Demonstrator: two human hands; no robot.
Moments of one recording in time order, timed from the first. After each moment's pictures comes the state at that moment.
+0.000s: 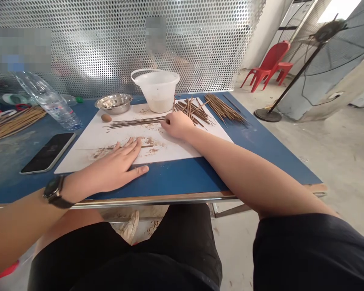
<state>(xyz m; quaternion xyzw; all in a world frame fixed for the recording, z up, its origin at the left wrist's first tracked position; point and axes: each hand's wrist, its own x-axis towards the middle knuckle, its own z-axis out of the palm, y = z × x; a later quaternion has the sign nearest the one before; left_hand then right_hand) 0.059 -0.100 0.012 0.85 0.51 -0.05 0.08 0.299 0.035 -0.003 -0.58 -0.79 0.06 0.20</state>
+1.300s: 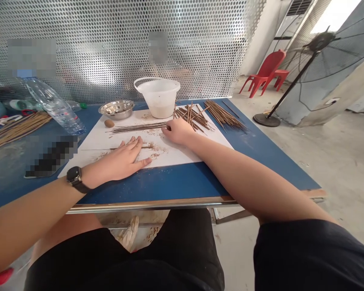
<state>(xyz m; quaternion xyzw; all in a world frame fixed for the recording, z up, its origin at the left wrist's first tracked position) 0.066 -0.070 0.011 0.84 0.54 -0.06 0.05 0.300 0.033 -0.003 -0.57 -0.80 0.06 0.18</state>
